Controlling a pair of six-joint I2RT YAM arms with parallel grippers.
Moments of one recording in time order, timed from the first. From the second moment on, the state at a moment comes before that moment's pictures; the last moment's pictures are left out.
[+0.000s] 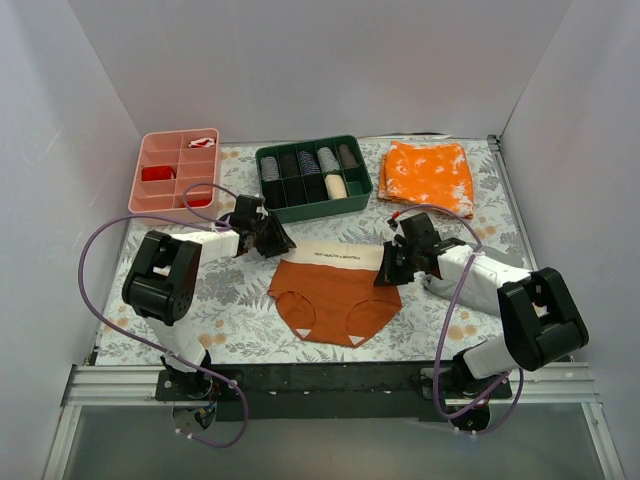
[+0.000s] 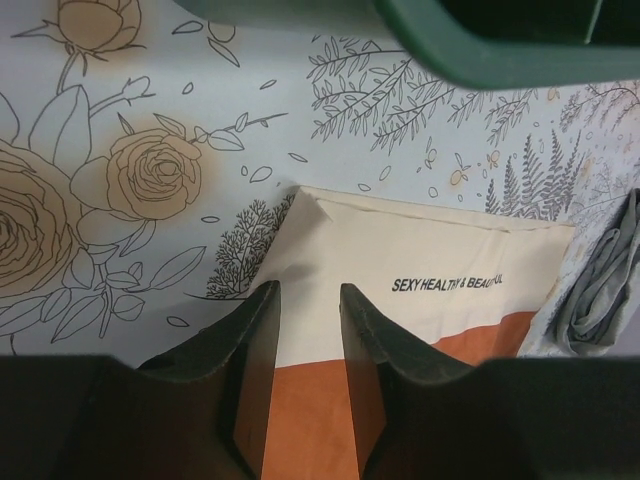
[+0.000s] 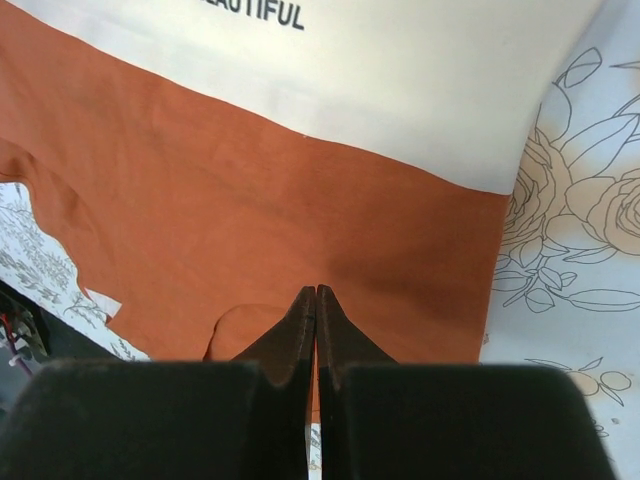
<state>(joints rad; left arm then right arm) -0.33 1.77 0.91 -0.01 0.27 -0.77 0.44 1.43 0.73 -0.32 -0.36 0.47</state>
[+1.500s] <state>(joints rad) -0.33 1.71 0.93 -0.13 0.16 -0.71 1.03 1.74 1.11 -0.27 -0.37 0.46</state>
